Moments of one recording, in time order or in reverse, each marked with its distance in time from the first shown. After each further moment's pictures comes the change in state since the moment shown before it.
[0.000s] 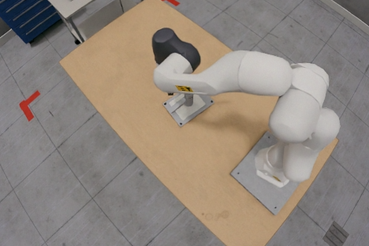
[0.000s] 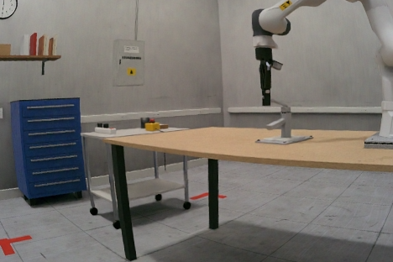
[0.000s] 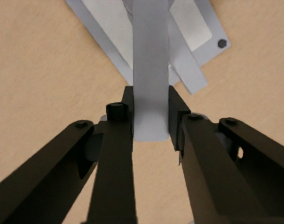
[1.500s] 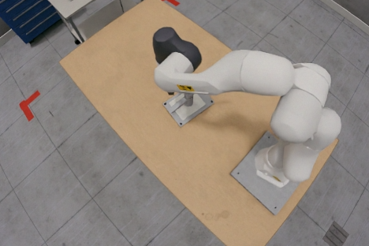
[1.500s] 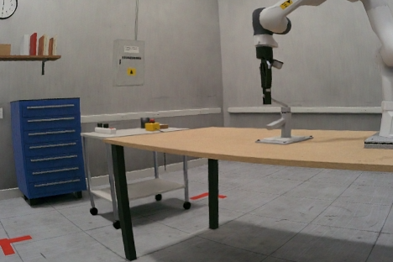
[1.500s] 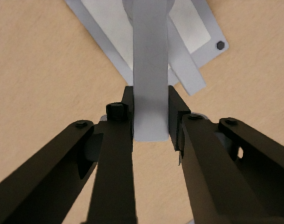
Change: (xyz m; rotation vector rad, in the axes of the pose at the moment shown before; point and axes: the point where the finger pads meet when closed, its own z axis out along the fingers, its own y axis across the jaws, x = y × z) arm 0.003 0.000 -0.005 0.000 0.000 -0.001
